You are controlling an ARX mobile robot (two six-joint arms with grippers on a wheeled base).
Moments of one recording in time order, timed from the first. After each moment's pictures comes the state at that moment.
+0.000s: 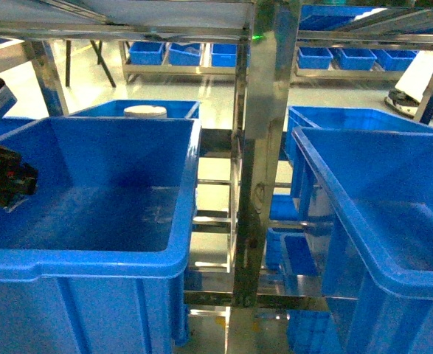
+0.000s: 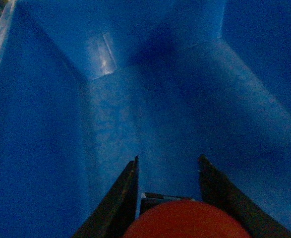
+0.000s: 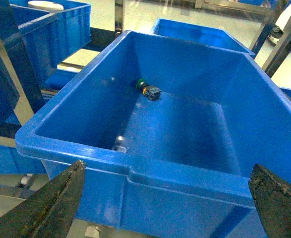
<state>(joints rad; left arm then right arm) 0.11 1.87 0.90 0.35 0.18 0.34 -0.14 0.55 0.15 0.10 -0.20 -0.17</state>
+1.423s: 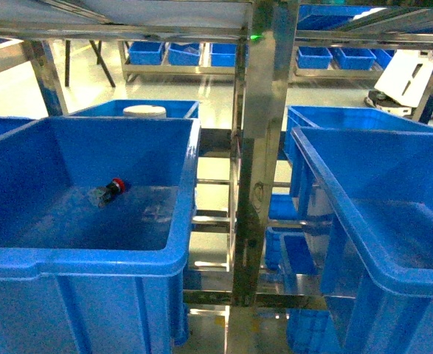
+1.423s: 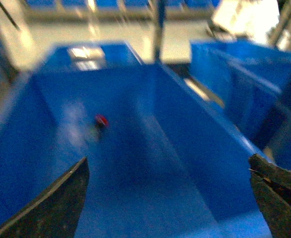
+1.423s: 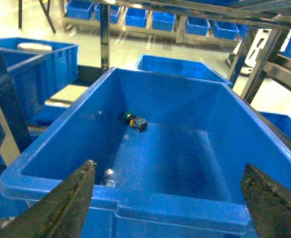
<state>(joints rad) 0.04 1.00 0.30 0.45 0.27 0.00 -0.13 0.57 0.11 0.25 -0.17 -0.15</state>
